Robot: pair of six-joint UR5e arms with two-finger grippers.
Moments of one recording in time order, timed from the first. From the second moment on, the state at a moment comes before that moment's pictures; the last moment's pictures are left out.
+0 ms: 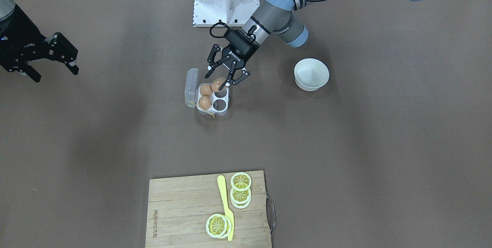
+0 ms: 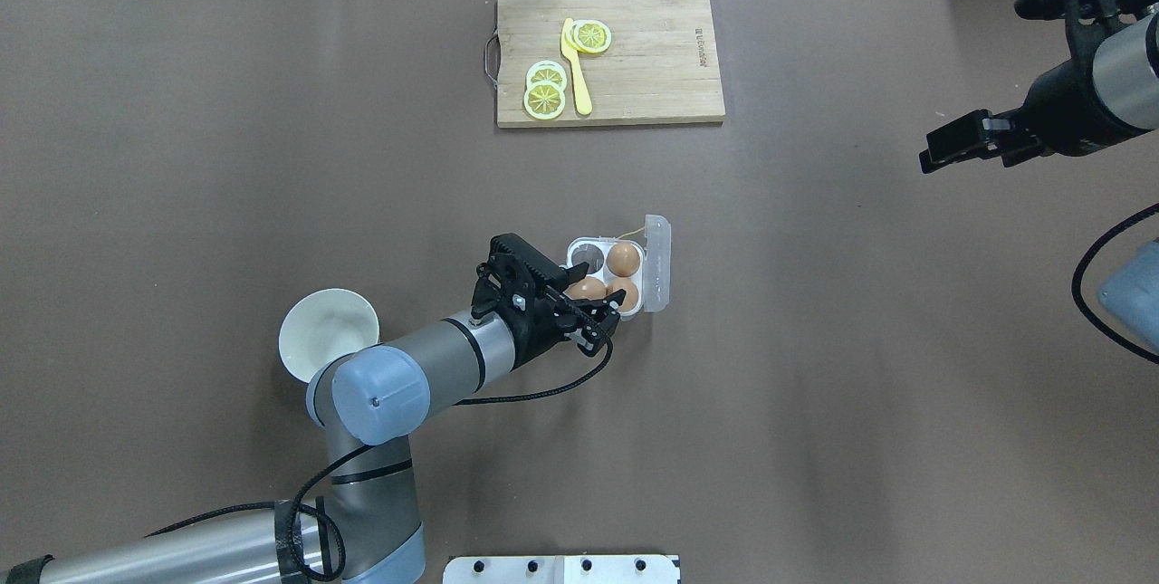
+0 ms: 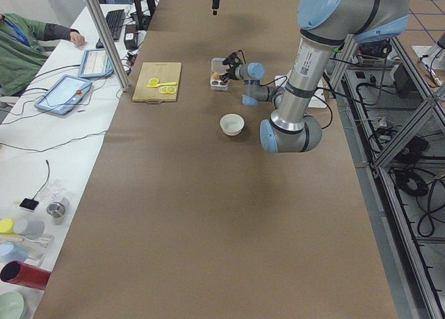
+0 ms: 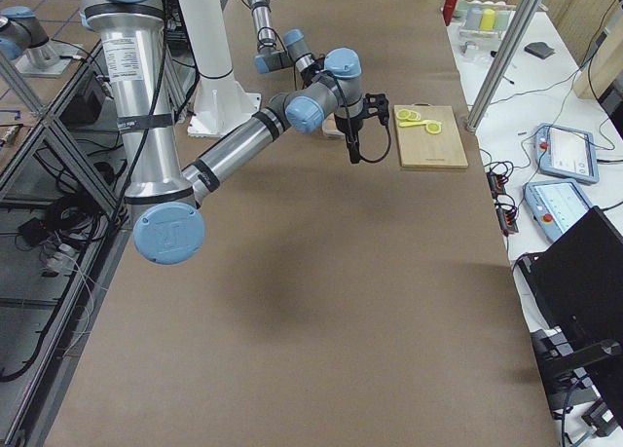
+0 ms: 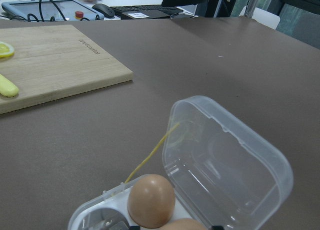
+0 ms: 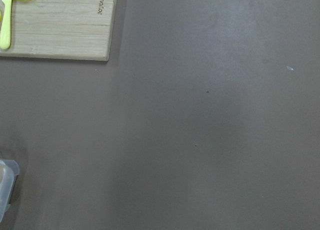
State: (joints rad) left arm -0.29 -2.20 -1.40 -2.77 -1.30 -0.71; right arm 1.03 -1.43 2.10 -1.51 2.17 0.74
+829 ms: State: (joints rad) left arm -0.32 -2.20 -1.51 -2.70 -1.36 -0.71; right arm 1.03 -1.43 2.10 -1.51 2.17 0.74
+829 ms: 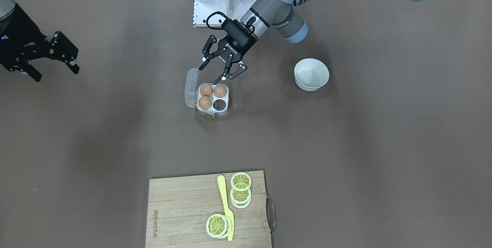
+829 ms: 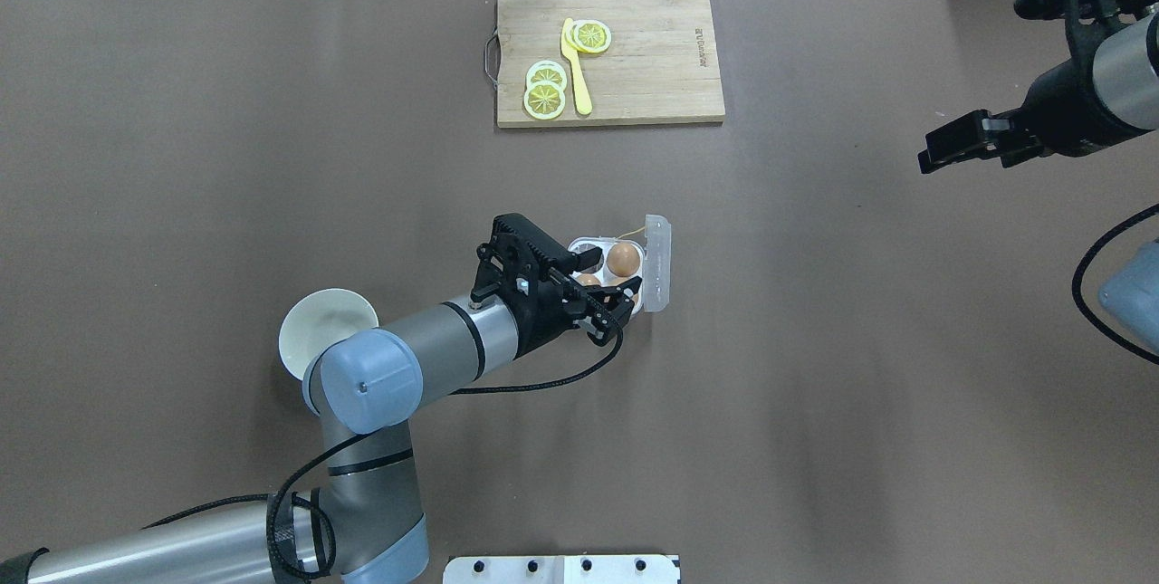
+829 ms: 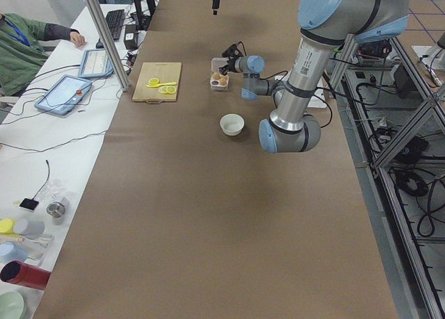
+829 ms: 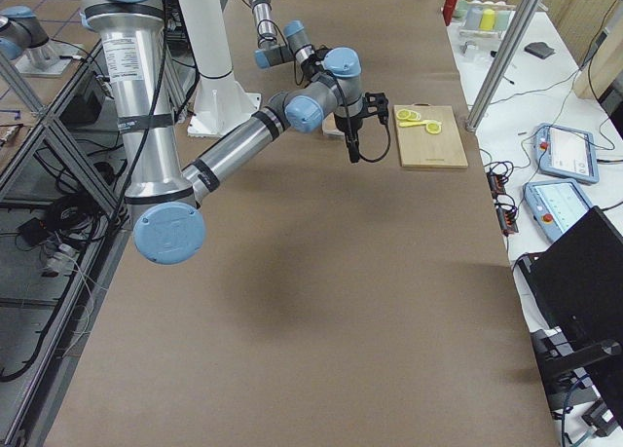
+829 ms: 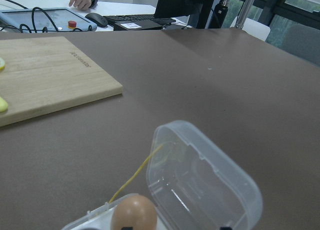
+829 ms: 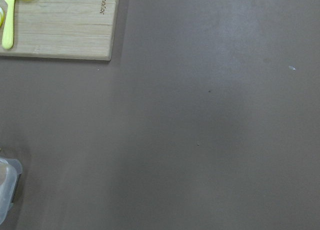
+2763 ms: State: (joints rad) left arm -1.38 -1.78 -1.69 -1.74 -2.34 0.06; right arm 0.48 -1.23 2.01 -1.26 1.77 1.49
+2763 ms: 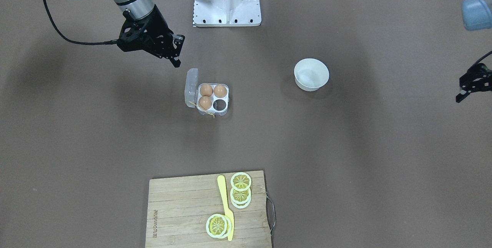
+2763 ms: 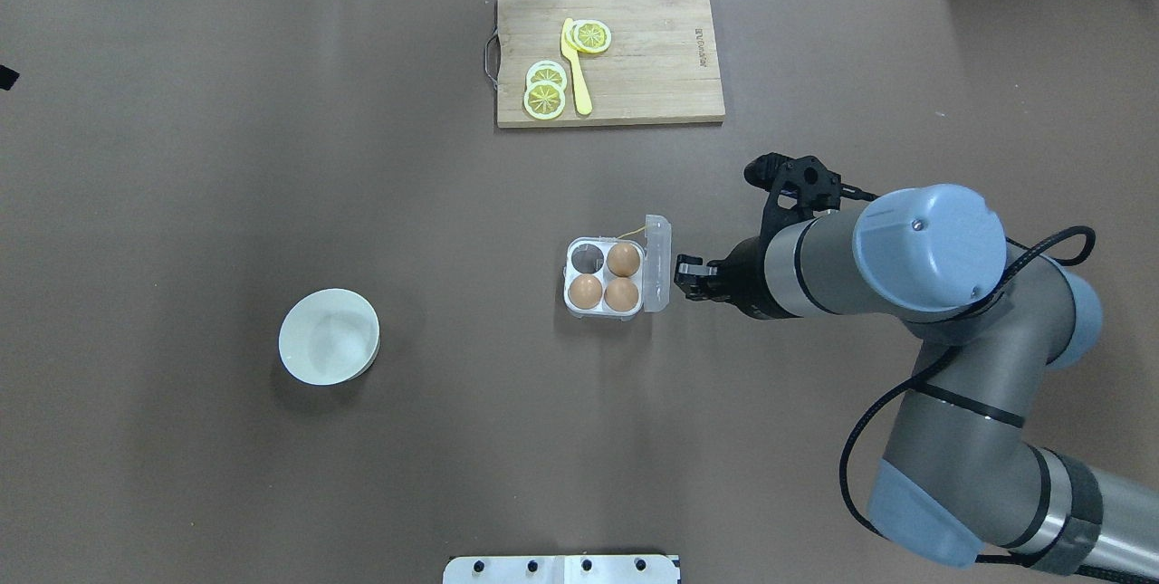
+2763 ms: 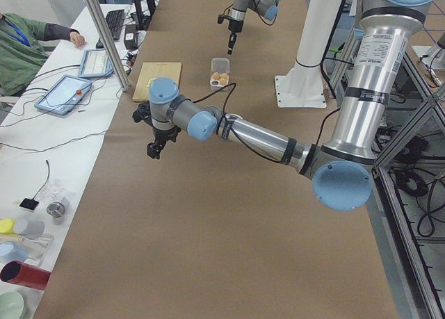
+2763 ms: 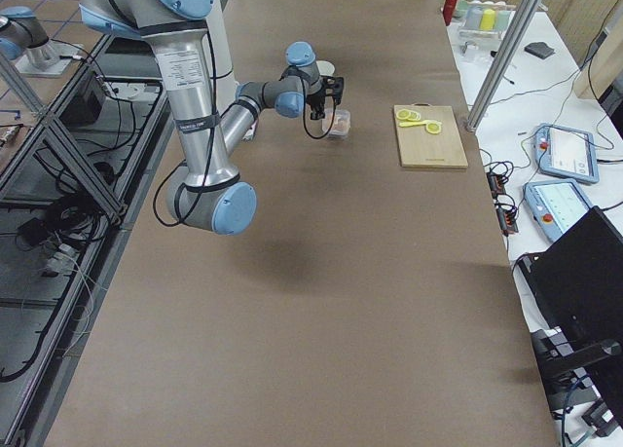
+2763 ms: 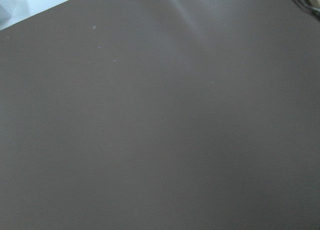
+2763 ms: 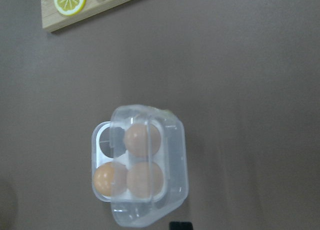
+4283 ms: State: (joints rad) left arm -1.54 -1.50 -1.66 -1.71 -2.38 -0.04; right arm 0.62 -1.05 1.91 -1.43 1.82 1.42
